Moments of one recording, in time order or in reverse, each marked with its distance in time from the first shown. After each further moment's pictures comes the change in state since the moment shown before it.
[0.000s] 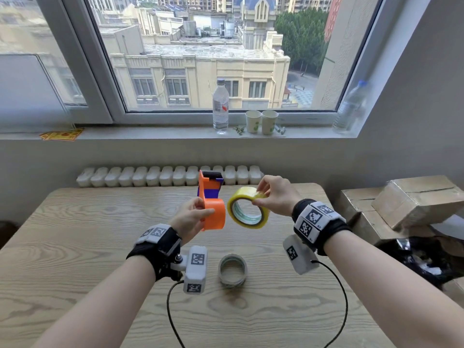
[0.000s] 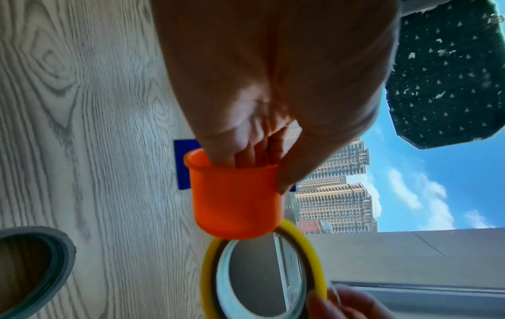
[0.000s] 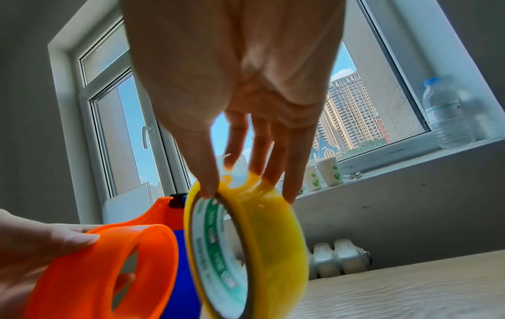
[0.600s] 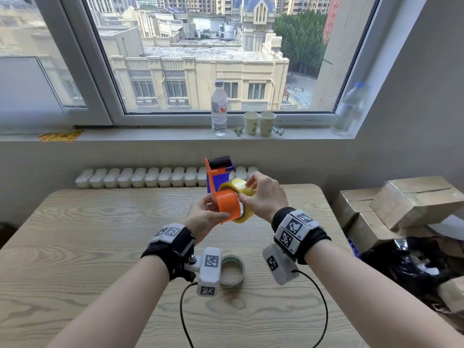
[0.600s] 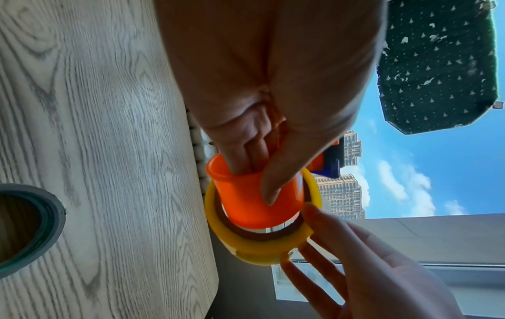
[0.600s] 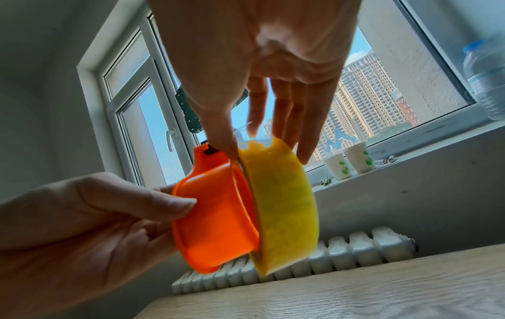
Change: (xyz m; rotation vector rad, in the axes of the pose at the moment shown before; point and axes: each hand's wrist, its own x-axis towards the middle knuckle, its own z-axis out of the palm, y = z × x) left_hand -0.003 0.002 0.032 -0.066 -0.052 0.057; right_hand -0.014 -0.032 0.019 -0.029 0.230 0.013
